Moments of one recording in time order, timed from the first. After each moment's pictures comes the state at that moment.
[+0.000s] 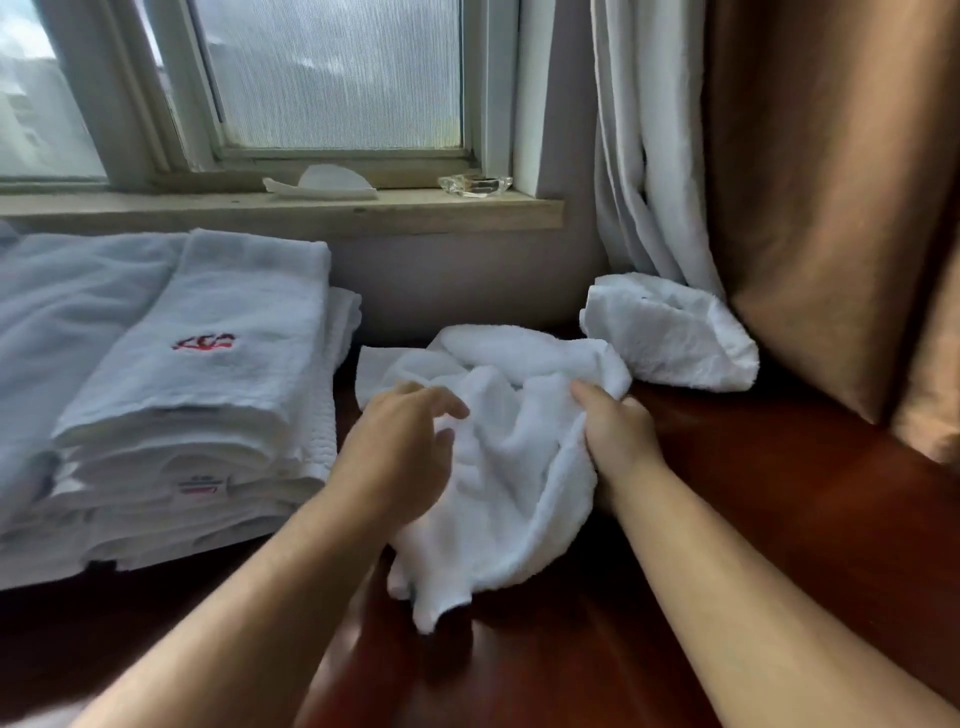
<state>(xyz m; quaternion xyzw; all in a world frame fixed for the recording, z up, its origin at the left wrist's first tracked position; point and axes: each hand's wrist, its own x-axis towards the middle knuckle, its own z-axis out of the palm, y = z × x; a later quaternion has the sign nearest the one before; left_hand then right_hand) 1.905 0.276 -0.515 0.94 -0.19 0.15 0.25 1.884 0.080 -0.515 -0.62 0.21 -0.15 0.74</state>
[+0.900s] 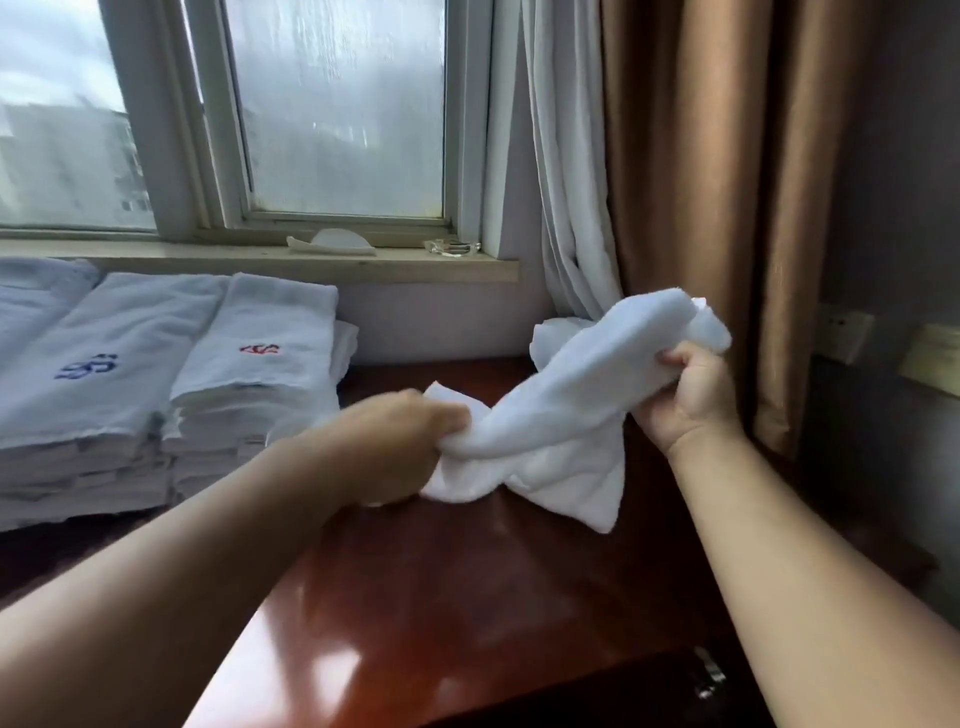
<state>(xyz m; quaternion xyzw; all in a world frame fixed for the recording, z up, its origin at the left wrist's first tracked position) 1.803 0.287 -0.441 0.92 -0.38 0.10 0.05 1.789 -0.003 -0.442 -0.41 0.04 -0.25 0.88</state>
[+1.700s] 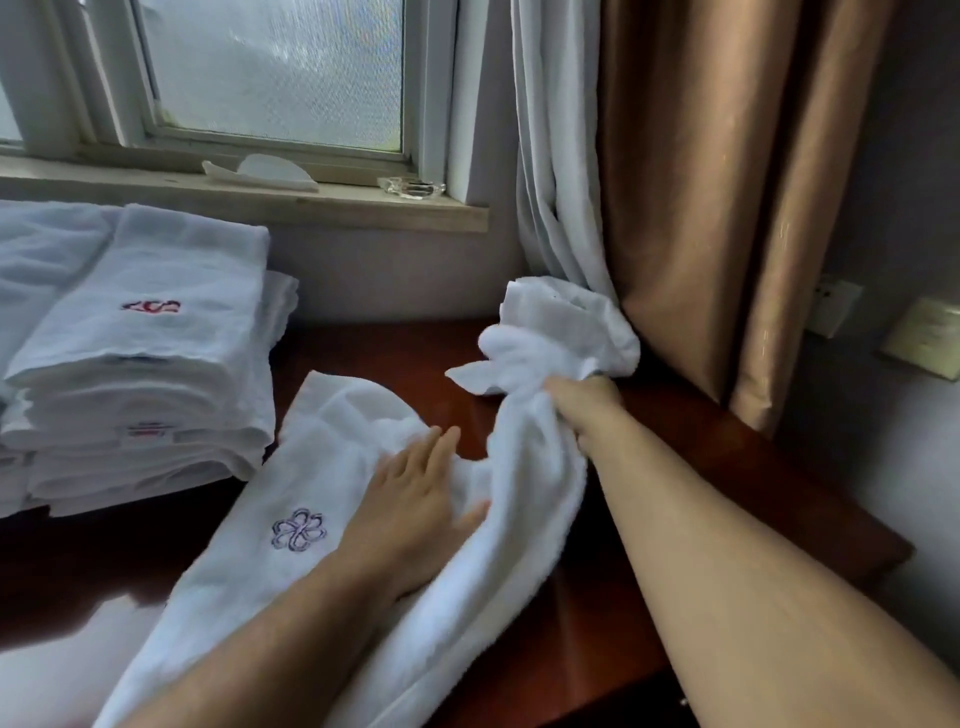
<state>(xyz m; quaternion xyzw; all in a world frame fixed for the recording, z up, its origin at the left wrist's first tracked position) 1.834 0.226 -0.579 0.95 -0.26 0.01 0.19 1.856 0.012 -0.500 -0.76 0.30 -0.15 0.56</state>
